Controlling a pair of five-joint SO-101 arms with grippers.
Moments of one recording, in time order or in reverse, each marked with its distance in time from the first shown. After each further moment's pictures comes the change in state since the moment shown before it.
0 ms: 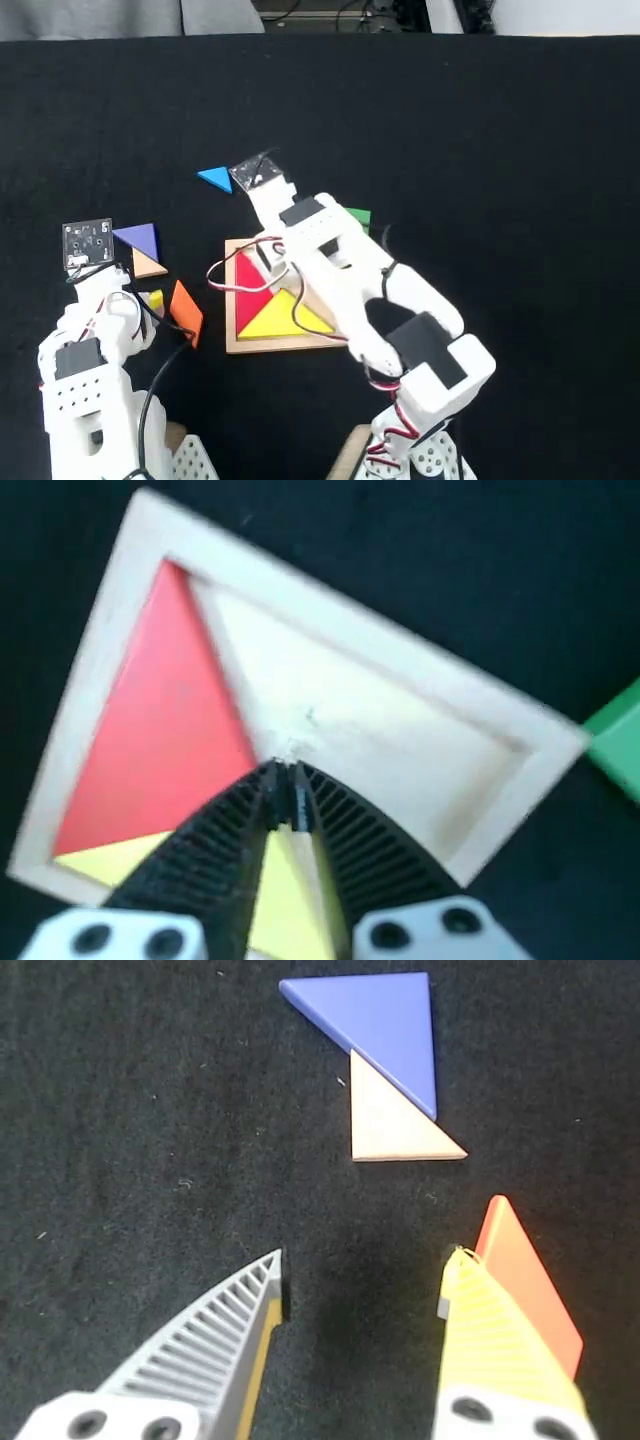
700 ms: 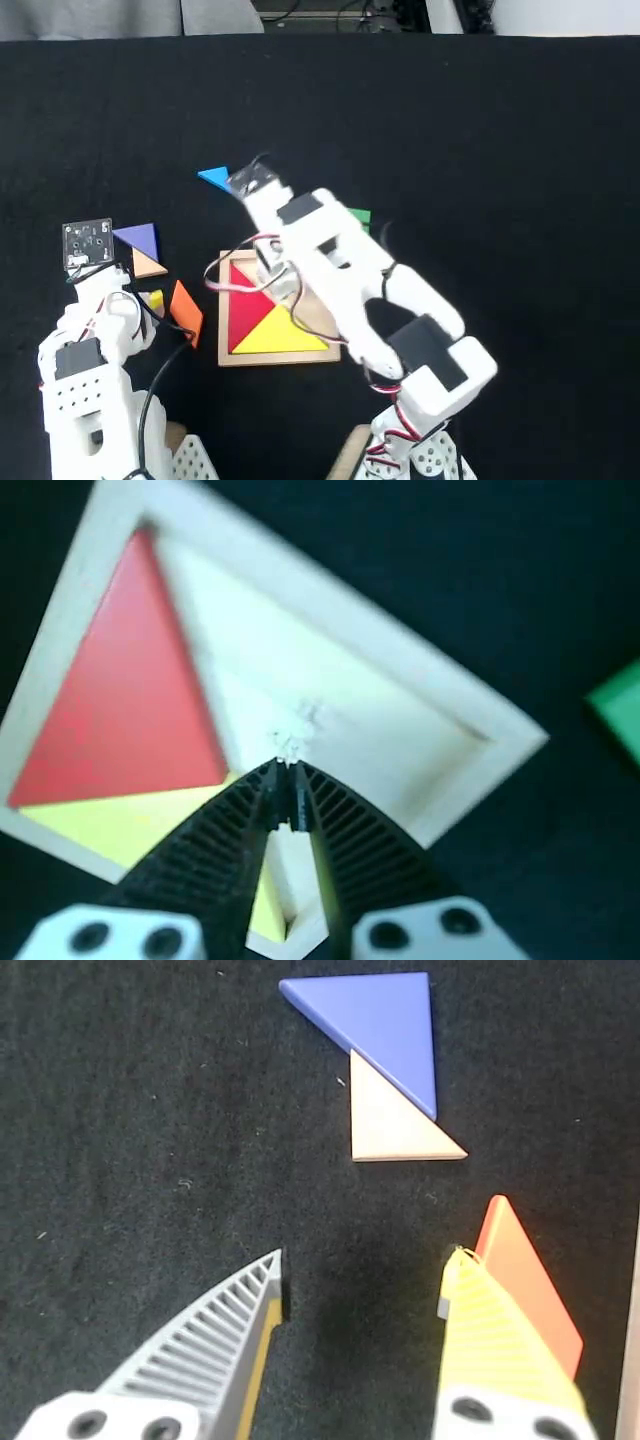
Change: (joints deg) left arm 0.0 0.0 0.0 0.0 0.0; right arm 0.2 -0.8 -1.9 7.1 4.1
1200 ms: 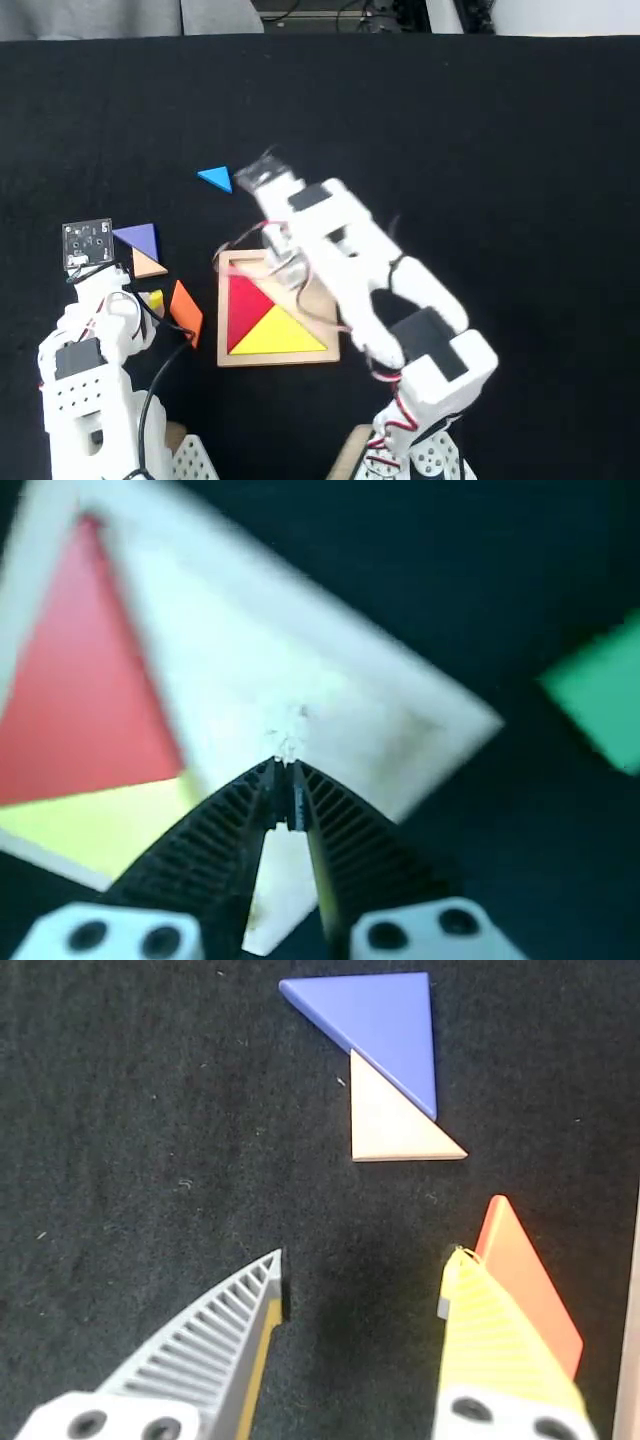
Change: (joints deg) left arm 0.0 0.0 0.0 0.0 0.0; right arm 3.2 1.8 -2.6 2.5 0.0
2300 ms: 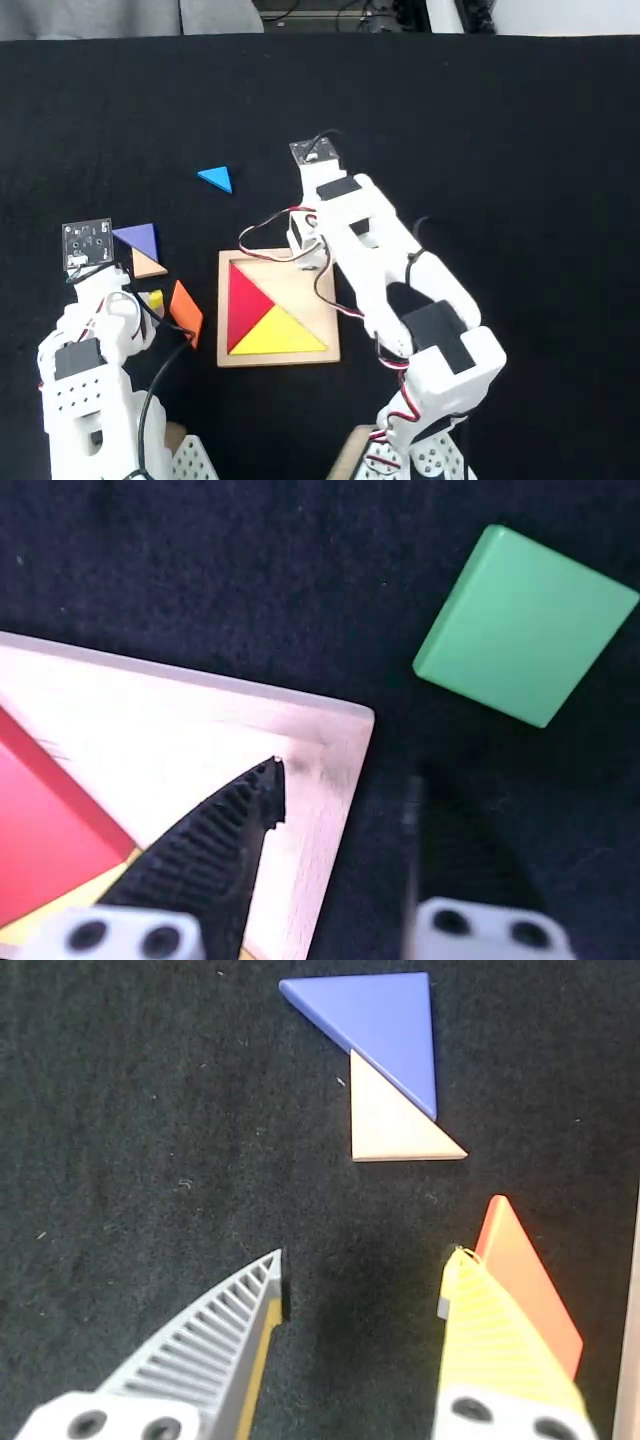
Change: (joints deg) left arm 0.0 0.0 0.0 0.0 0.0; right arm 6.9 0.5 1.7 -5.2 -14.1
